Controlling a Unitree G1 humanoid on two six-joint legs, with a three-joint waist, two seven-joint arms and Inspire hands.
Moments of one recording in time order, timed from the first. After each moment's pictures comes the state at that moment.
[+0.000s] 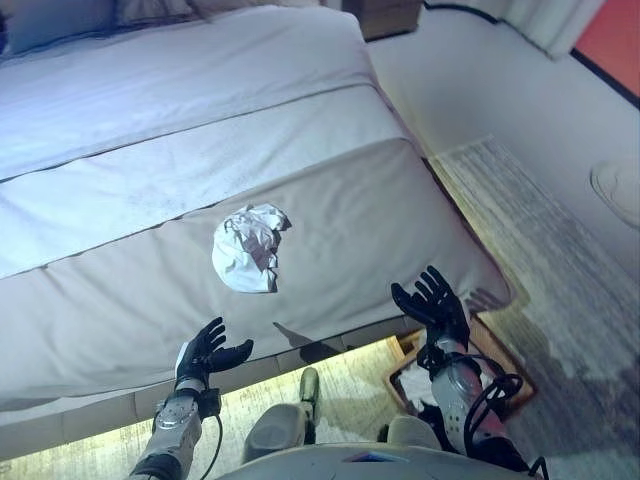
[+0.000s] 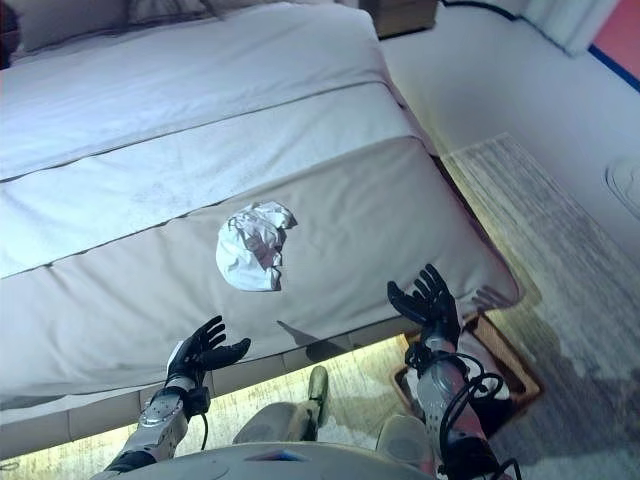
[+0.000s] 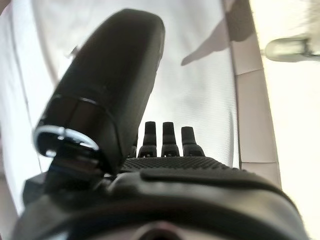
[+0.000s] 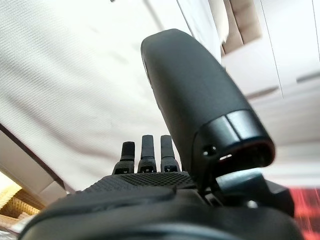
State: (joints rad) left arm 0.02 0.29 -0.16 0.90 -0.43 -0.24 0.08; right arm 0.09 -0.24 0.18 0.48 0.60 -0.27 -0.25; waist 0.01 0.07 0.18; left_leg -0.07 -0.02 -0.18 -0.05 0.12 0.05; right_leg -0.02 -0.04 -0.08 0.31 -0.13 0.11
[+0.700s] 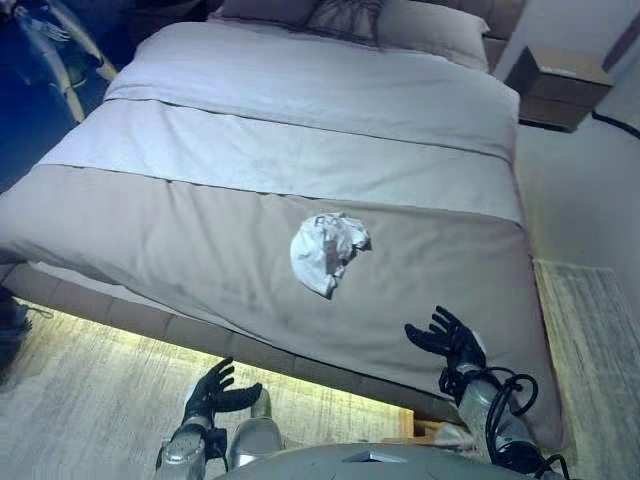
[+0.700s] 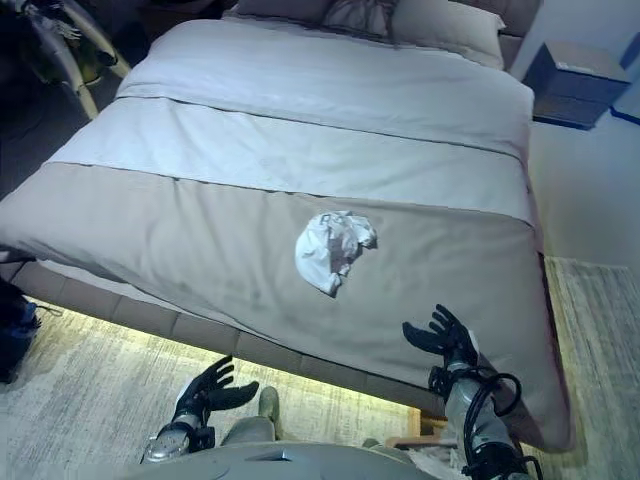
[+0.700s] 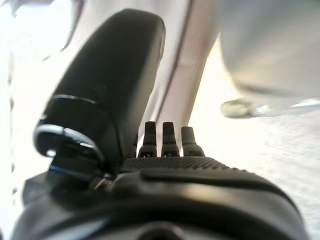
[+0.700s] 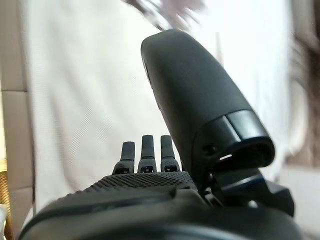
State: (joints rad) left arm 0.09 0.27 -0.16 0.96 -0.30 -0.24 0.06; right arm 0.05 -0.29 0.13 0.66 0.44 -0.04 -0.18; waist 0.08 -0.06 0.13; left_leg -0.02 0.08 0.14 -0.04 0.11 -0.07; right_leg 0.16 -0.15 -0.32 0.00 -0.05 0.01
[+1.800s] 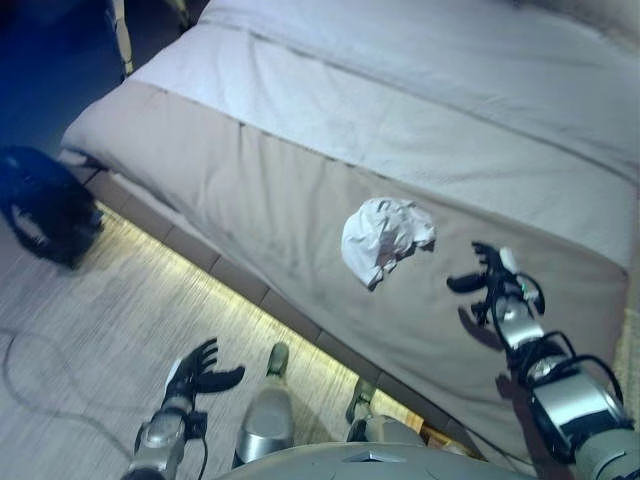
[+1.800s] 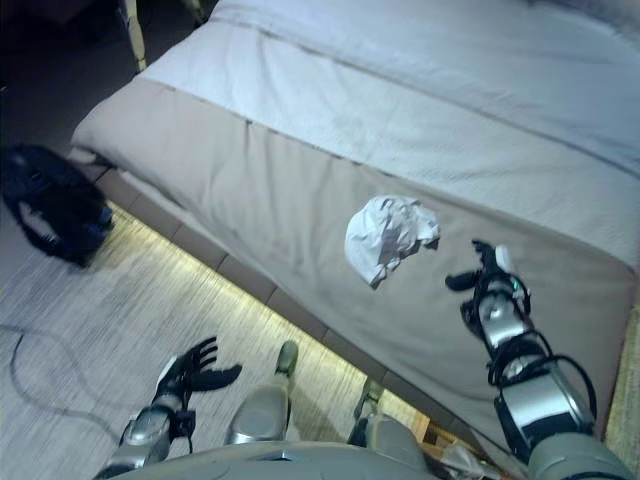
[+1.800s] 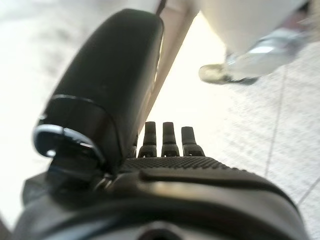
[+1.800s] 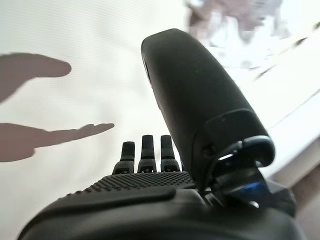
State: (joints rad) left arm 0.00 0.35 -0.17 0.98 -0.34 -0.33 0.03; right arm -0.59 -0.58 0.32 1.09 0.03 -0.07 -0.28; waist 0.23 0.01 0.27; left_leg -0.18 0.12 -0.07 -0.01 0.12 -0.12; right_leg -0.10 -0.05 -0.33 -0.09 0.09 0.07
